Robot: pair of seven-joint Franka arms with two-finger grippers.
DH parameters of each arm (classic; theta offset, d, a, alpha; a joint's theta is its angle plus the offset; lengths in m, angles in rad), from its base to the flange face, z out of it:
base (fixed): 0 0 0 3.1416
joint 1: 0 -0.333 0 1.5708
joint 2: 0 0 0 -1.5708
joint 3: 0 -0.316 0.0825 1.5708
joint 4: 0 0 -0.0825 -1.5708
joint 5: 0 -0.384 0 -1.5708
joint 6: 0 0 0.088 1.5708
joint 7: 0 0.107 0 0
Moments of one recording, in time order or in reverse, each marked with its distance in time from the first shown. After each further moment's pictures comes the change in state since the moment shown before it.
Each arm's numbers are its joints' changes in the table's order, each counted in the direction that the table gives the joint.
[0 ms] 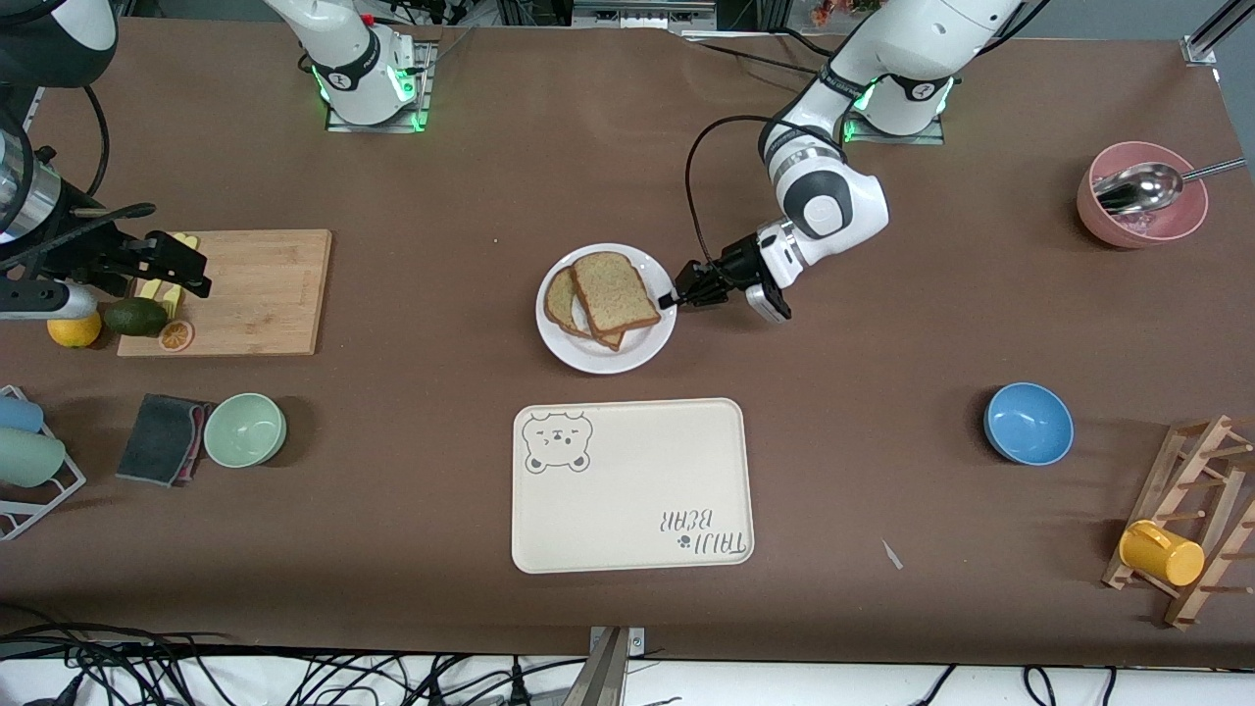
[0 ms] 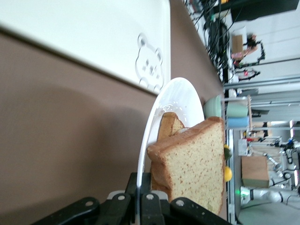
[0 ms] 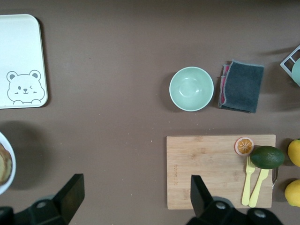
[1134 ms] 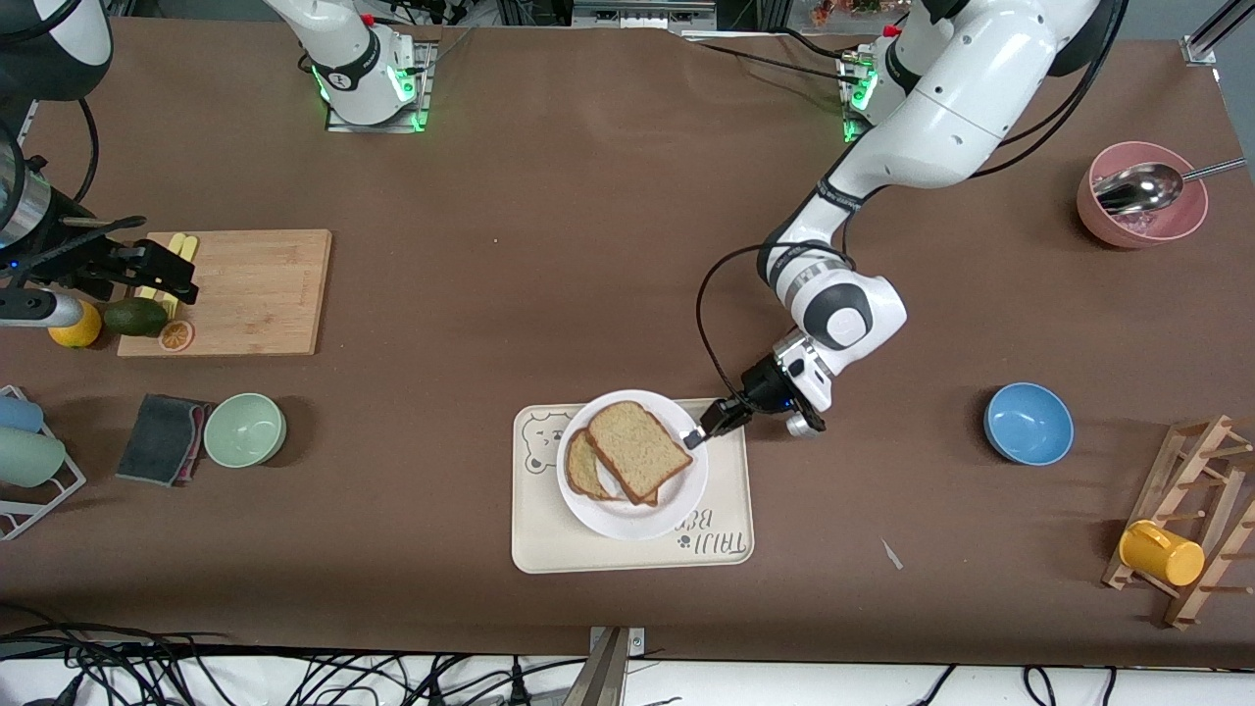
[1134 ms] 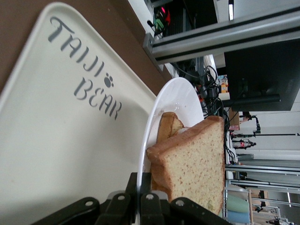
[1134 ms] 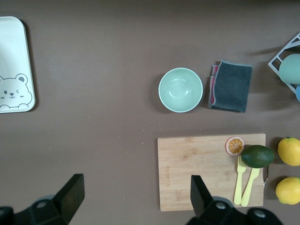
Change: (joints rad) left arm -0.012 0.351 -0.122 -0.557 -0.088 0.127 -0.175; right arm 0.001 0.008 0.017 0.000 0.024 0.010 0.005
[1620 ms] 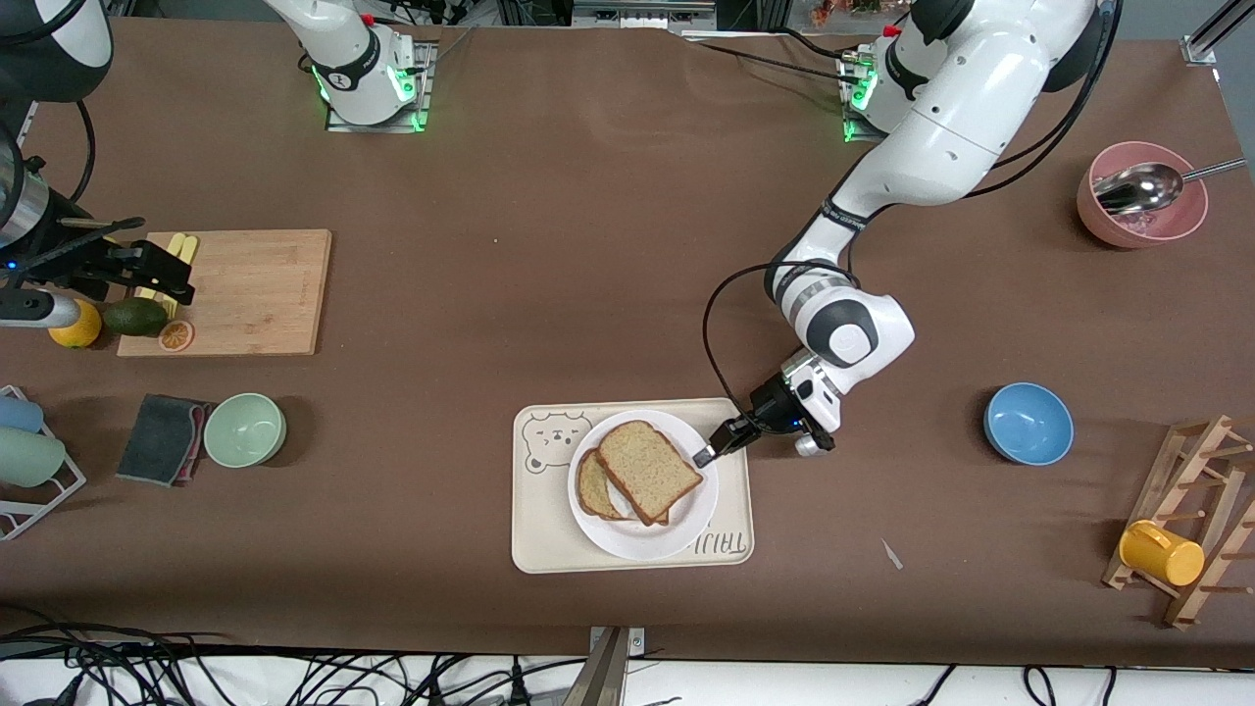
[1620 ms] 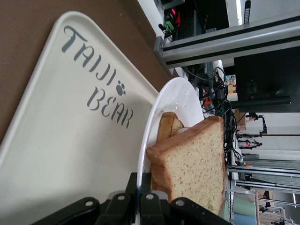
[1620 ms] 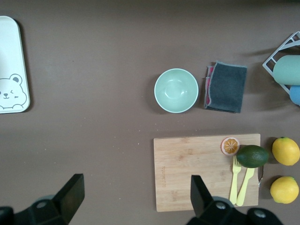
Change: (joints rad) left arm 0.020 0.044 -0.015 -0.038 -0.069 0.003 -0.067; right arm 0.000 0.000 0.000 0.000 0.020 0.001 0.000
